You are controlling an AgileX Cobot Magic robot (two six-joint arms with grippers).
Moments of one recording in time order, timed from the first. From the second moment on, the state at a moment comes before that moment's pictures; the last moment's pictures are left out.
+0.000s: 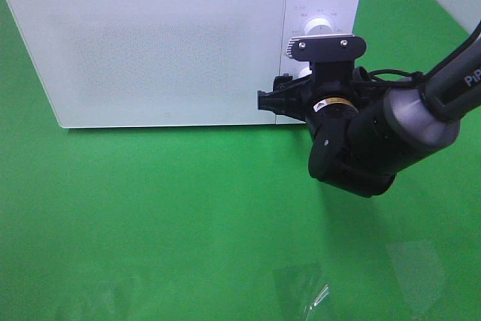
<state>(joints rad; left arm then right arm) 0.03 0.00 -0.50 -0.08 1.05 0.11 0.67 2.07 -0.84 0.83 -1.08 -0.39</state>
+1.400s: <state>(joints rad) 0.03 0.00 -0.50 -0.08 1.05 0.11 0.65 2.08 -0.83 0.74 -1.10 0.08</state>
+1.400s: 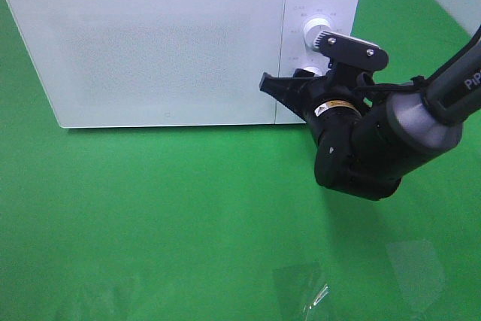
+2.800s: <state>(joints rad) 0.03 0.00 -0.50 -0.08 1.05 0.11 0.65 2.09 -0.82 0.72 -1.15 1.43</state>
